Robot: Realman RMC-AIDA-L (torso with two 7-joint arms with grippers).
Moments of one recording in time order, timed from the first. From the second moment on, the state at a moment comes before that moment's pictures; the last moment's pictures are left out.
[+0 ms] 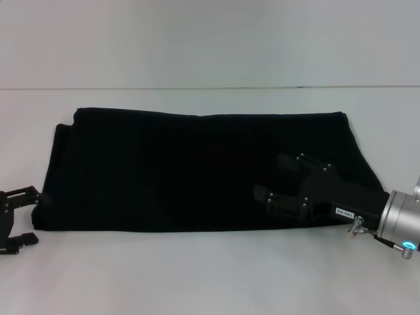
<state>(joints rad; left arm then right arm) -0.50 -1.98 0.18 0.70 2.56 1.47 -2.80 0.58 2.09 -0.78 -0.26 -1.65 -1.28 0.91</state>
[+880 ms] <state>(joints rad) -0.52 -1.99 0.19 0.68 2.55 1.43 -2.79 0.58 2.09 -0.78 -0.26 -1.65 -1.28 0.91</state>
